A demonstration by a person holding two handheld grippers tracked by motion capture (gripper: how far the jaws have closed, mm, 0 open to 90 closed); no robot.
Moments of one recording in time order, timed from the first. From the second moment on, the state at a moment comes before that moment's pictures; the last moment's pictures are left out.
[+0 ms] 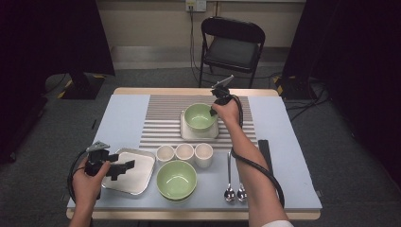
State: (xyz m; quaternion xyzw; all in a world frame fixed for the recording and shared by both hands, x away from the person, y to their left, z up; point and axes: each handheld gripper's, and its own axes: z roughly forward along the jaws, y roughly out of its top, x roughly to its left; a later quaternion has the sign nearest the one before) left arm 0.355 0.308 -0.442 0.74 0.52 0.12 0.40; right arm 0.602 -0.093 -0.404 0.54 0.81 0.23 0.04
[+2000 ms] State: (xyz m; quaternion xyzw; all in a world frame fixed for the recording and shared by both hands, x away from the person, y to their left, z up) left arm 0.354 0.307 -0.441 0.74 0.52 0.12 0.40; right arm 0.596 -0.095 -0.402 0.52 0.80 0.29 0.09
